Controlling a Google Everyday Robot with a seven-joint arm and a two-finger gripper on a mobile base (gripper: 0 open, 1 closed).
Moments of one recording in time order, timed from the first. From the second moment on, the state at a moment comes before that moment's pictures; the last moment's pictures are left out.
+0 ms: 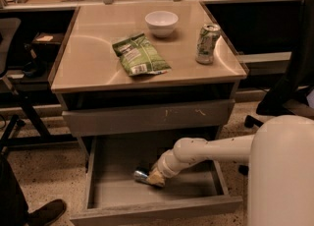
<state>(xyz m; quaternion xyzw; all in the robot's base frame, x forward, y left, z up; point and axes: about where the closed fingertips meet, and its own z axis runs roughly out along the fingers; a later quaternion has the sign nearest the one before) 0.532 0.009 0.382 -0.53 0.80 0.21 0.20</state>
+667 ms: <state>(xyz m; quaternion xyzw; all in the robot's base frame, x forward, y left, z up) 0.520 0.013 0.420 -0.52 0.81 0.22 0.19</state>
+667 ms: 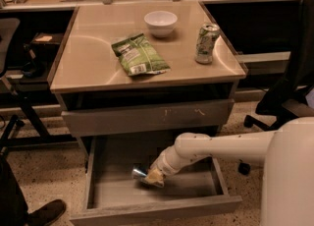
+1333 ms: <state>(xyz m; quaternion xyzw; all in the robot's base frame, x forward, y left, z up) 0.496 0.024 0.520 -0.49 0.81 0.23 0.20</state>
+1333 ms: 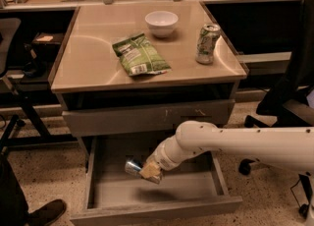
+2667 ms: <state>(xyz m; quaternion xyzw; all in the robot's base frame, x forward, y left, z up) 0.445 0.096 0.733 -0.54 0.77 0.19 0.26</state>
